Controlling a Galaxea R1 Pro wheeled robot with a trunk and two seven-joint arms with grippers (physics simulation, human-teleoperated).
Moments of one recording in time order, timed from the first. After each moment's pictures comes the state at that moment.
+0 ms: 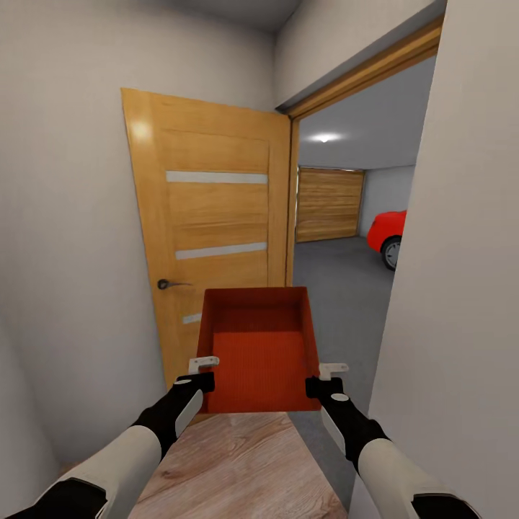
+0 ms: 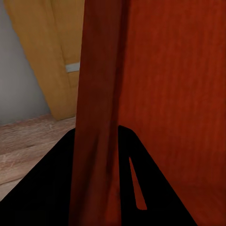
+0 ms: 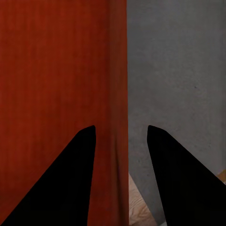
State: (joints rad) left arm -0.77 -0.09 -0.22 -0.42 0.31 0.21 0.27; right arm -0.73 0.12 -0.03 -0.37 0.09 0.03 -0.13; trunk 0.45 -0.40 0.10
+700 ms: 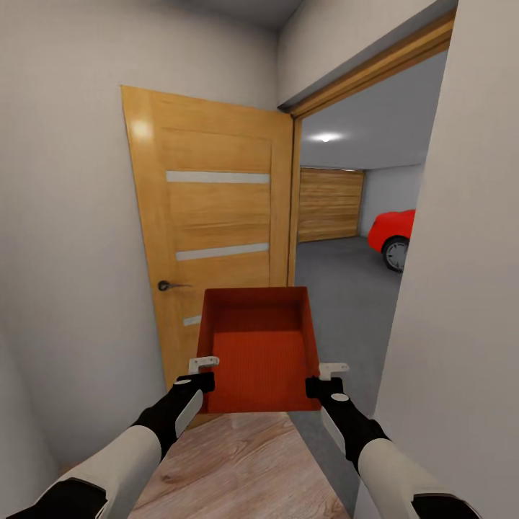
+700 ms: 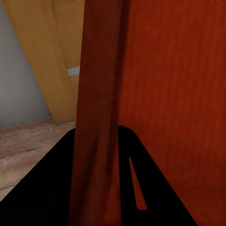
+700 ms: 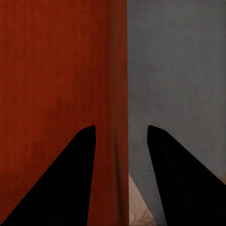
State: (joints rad) left arm -0.77 -0.09 -0.22 -0.42 0.31 0.21 0.27; right arm -0.73 0.12 -0.03 -0.37 0.09 0.03 -0.13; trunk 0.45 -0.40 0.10
